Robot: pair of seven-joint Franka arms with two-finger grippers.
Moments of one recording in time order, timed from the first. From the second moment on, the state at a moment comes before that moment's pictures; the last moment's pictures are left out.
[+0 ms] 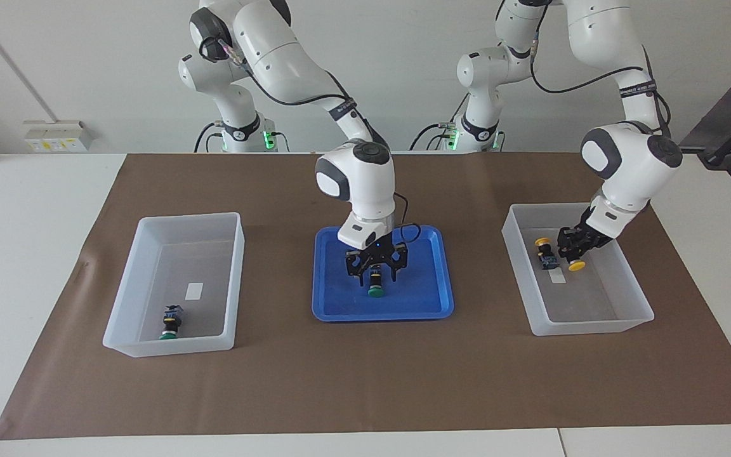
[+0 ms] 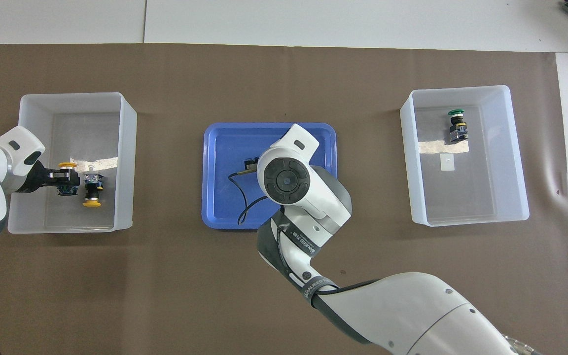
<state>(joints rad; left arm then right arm) 0.18 0.15 -0.05 -2.13 -0.06 2.31 0.20 0.56 0.56 0.06 -1.67 -0.26 2.50 0.68</state>
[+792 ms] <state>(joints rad) 0.18 0.14 -0.05 -2.13 -0.05 2.34 0.20 0.54 0.53 0.04 -1.67 -0.26 2.45 0.68</state>
